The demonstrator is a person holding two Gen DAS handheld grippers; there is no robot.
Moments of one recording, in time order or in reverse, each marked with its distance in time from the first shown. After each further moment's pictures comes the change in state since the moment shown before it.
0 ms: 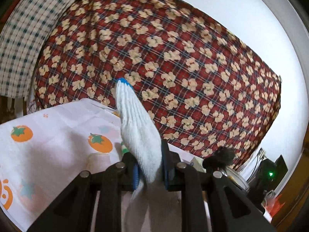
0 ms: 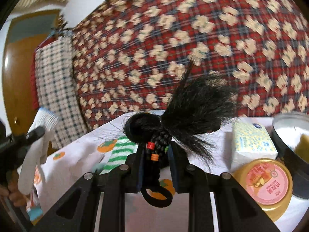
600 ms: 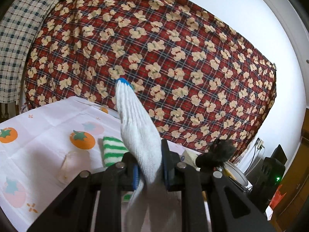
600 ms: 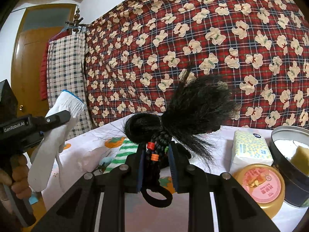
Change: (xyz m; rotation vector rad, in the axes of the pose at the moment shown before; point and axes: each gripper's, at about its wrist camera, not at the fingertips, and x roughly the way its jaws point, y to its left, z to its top) left arm 0.021 -0.040 -0.009 0.050 0.049 -0.032; right arm -0.024 0.007 -0.005 -0.075 -0.034 0.023
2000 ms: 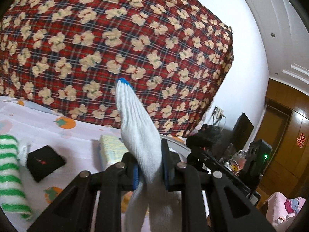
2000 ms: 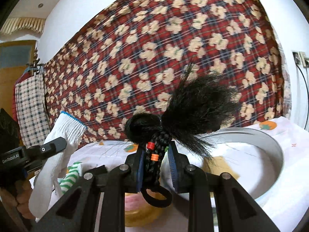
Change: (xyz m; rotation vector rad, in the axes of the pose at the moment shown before) left arm 0.107 -0.183 -0.040 0.152 0.184 -0.364; right arm -0.105 -0.199 0.011 0.218 -0.146 -0.224
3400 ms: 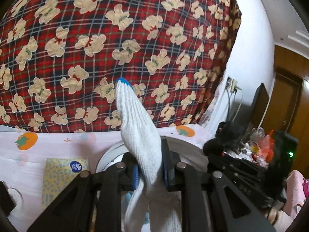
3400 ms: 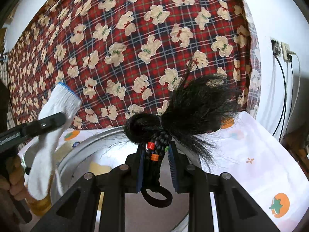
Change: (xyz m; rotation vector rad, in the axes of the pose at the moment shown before) left arm 0.207 -0.075 0.013 0.155 0.165 0.093; right arm 0.041 -0.154 0.031 -0.039 0.182 -0.240
